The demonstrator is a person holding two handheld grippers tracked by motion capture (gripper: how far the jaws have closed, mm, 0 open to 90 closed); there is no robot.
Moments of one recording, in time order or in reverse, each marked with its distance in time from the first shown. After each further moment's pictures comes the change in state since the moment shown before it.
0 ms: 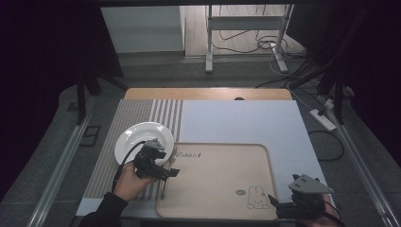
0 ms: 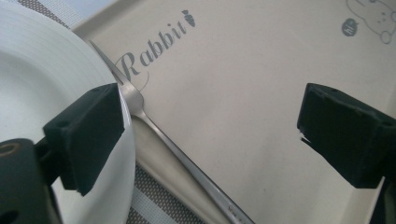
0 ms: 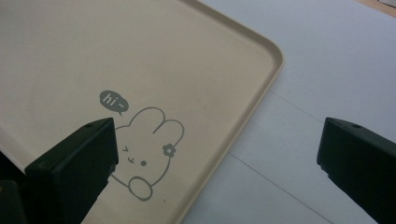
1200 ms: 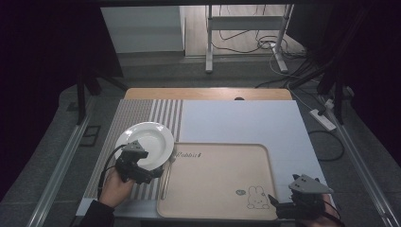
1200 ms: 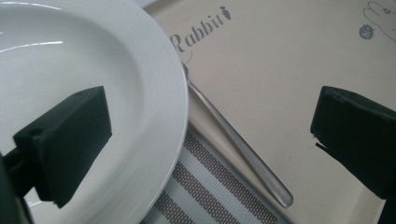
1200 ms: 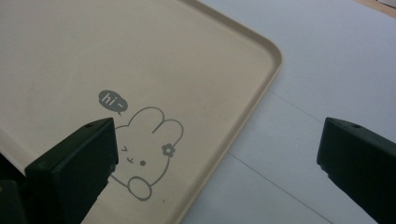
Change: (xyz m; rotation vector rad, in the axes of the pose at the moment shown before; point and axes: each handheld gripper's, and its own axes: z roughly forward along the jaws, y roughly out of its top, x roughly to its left) left arm 0.016 -0.038 -0.031 -0.090 0.068 -0.055; right arm 0.000 0.000 0.000 0.002 -0.004 -0.001
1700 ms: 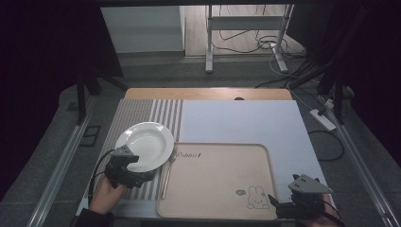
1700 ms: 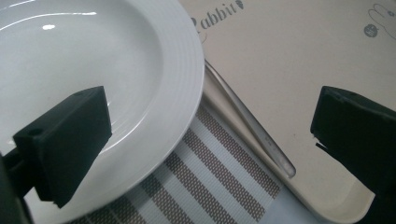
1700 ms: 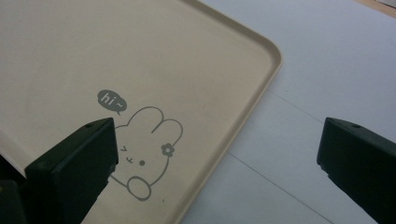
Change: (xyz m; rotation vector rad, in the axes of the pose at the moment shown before) left arm 0.004 -0.025 -0.018 -0.030 0.025 -0.067; right arm 0.000 0.000 0.000 0.003 -0.004 -0.002
